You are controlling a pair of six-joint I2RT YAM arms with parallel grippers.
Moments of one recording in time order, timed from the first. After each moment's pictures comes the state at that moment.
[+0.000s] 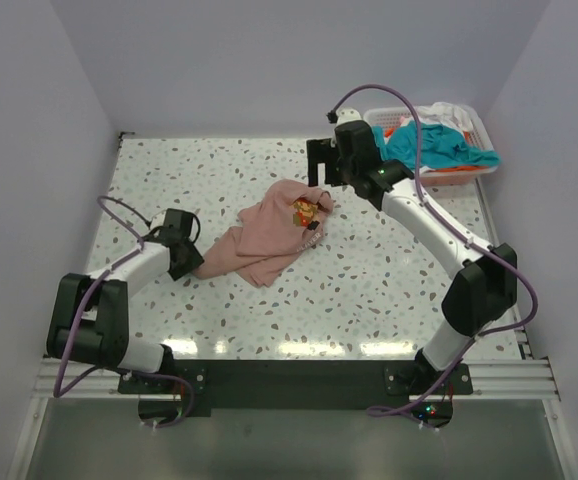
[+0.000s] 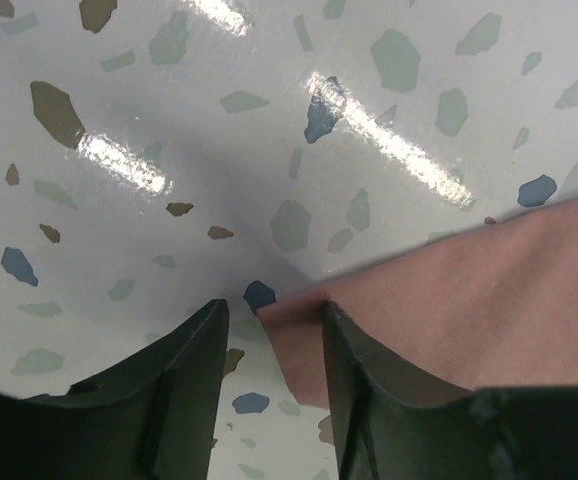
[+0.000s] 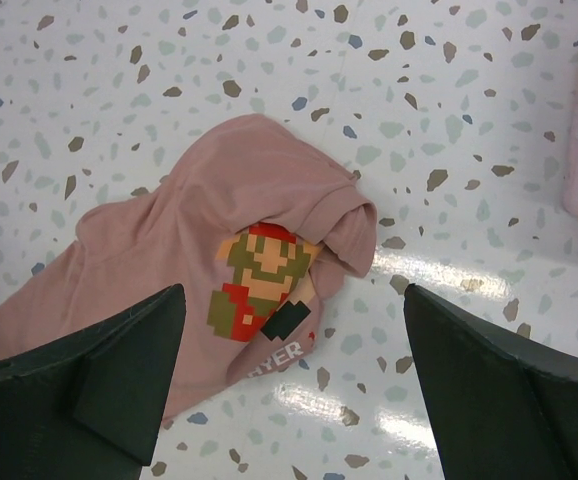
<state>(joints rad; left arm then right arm) -0.15 1.43 0.69 -0.41 -0.26 -0.76 0.53 1.68 1.58 -0.47 0.19 0.26</state>
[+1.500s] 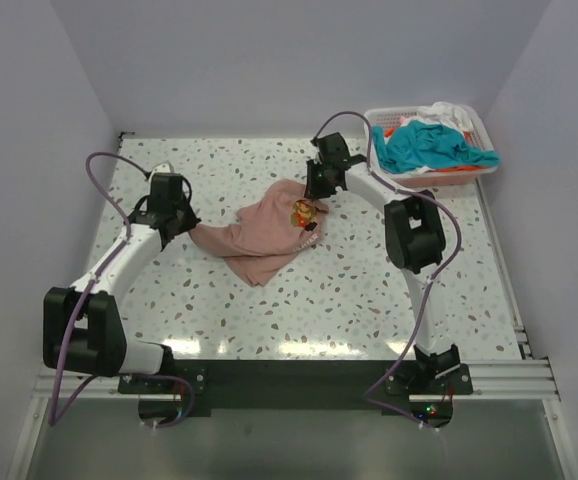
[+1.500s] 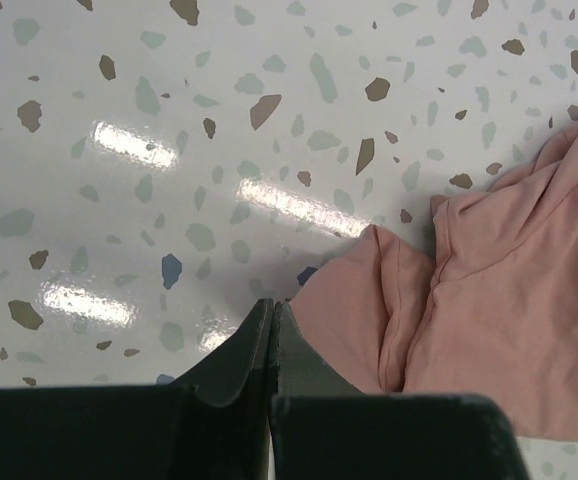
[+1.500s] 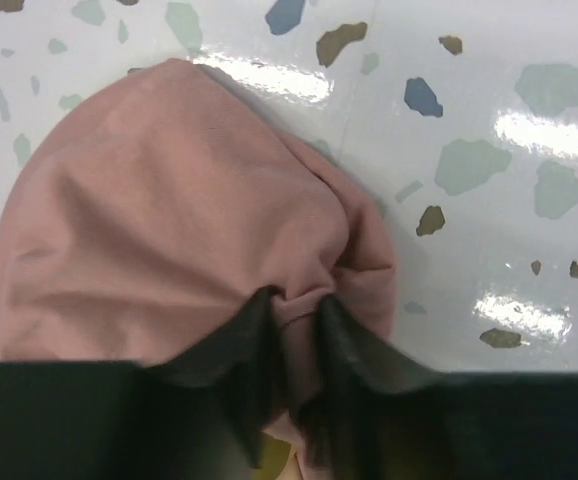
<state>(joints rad) -0.14 1.38 0.94 -0.36 -0.19 -0.54 0.41 2.34 1.92 -0.50 -0.13 0.34</state>
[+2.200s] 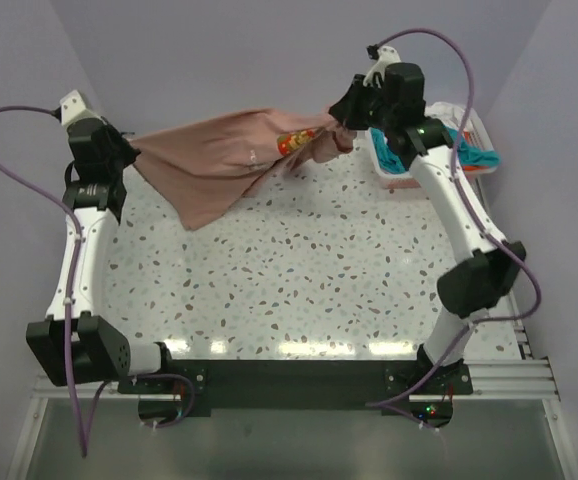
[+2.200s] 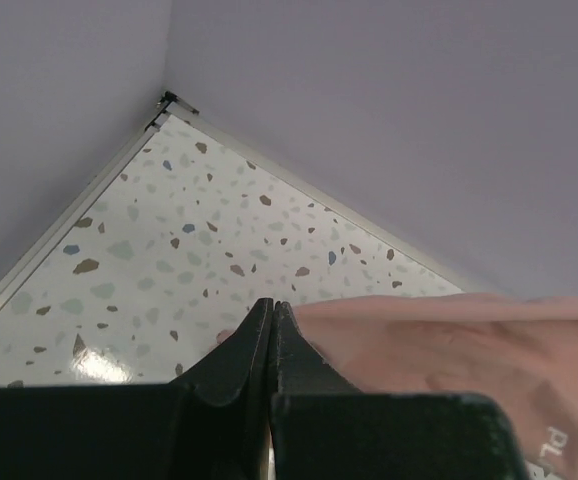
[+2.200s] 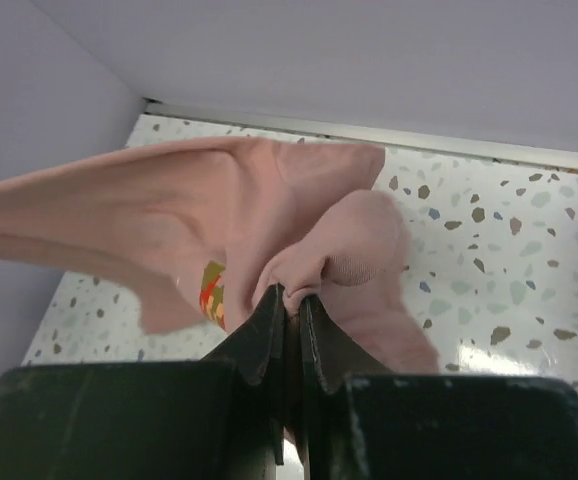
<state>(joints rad) 0.14 1.40 1.39 -0.27 -0.17 -0.45 0.33 1.92 2.09 -0.50 -0.18 0.36</state>
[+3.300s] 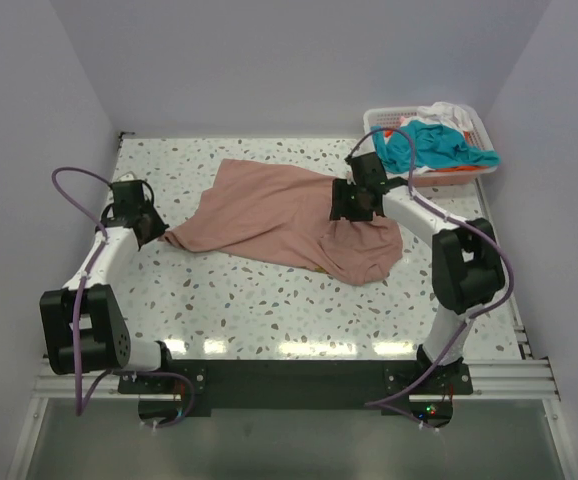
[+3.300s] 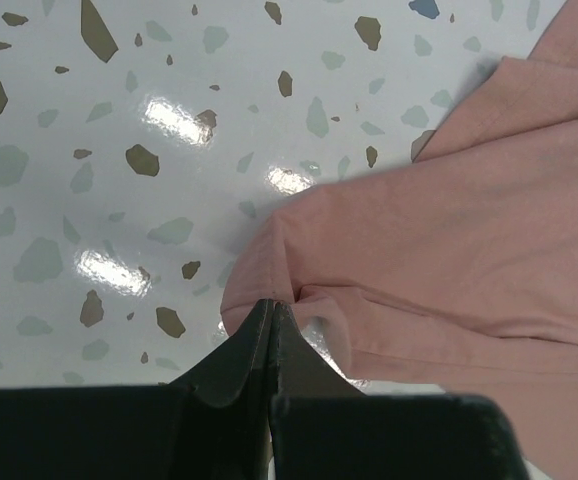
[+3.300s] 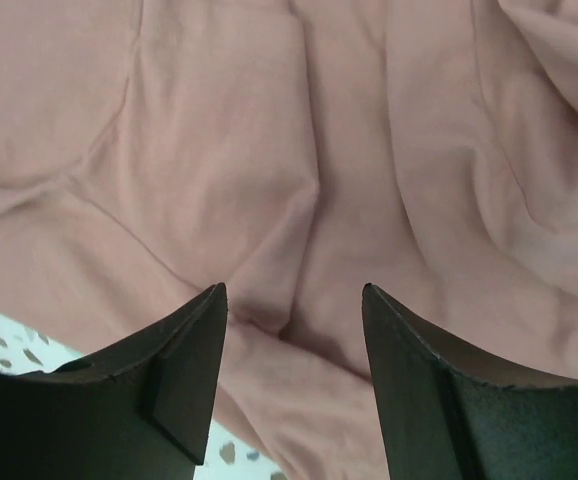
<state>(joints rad) 0.14 1.38 0.89 -0.36 -0.09 -0.42 0.36 1.79 1.30 -0.47 -0.04 0.36</state>
